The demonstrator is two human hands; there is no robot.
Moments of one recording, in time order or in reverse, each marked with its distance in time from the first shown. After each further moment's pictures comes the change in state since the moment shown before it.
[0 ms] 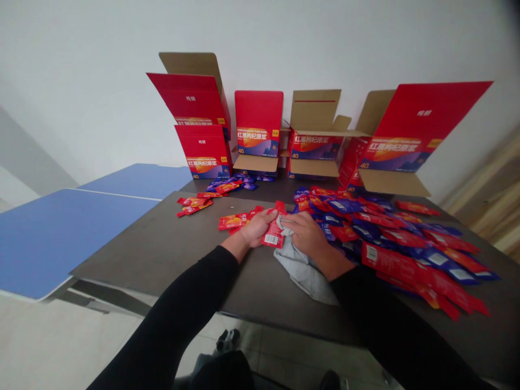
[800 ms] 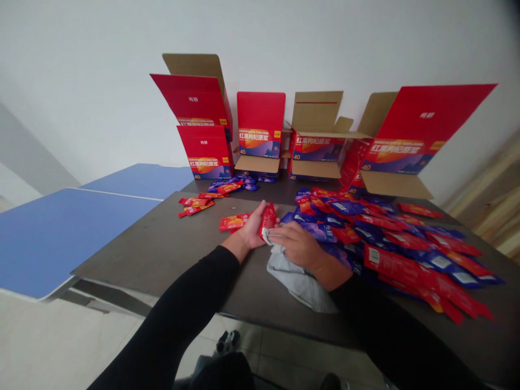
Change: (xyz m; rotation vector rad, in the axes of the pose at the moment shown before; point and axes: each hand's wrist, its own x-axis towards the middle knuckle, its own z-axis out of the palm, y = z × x) left_hand -0.008 0.017 -0.004 -0.202 -0.035 -0.216; right_hand 0.004 -0.034 -0.001 0.119 -0.025 -0.236
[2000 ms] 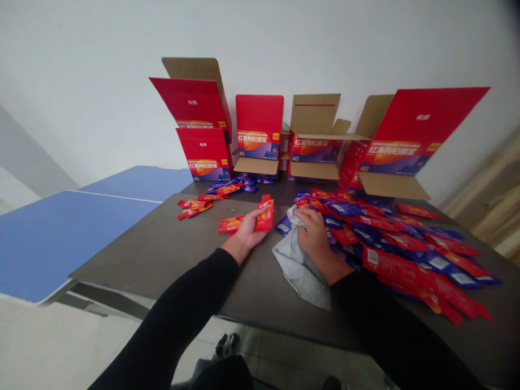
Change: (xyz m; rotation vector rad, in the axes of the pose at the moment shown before) left_hand 0.003 0.003 0.006 -0.150 0.163 0.272; right_hand -0.011 0.035 0.001 -0.113 0.301 0.559
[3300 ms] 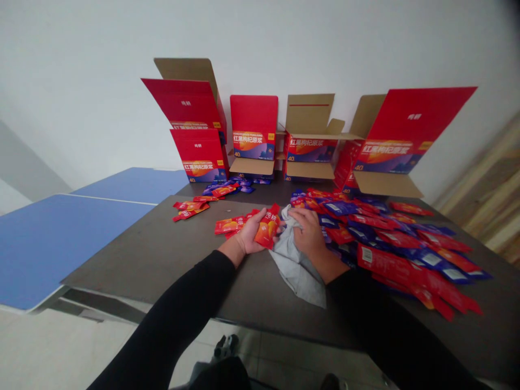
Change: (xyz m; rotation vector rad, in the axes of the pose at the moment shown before) left_hand -0.009 -0.006 -0.002 0.172 -0.230 -0.356; right_hand 0.001 0.000 -0.002 -0.012 -0.046 -0.069
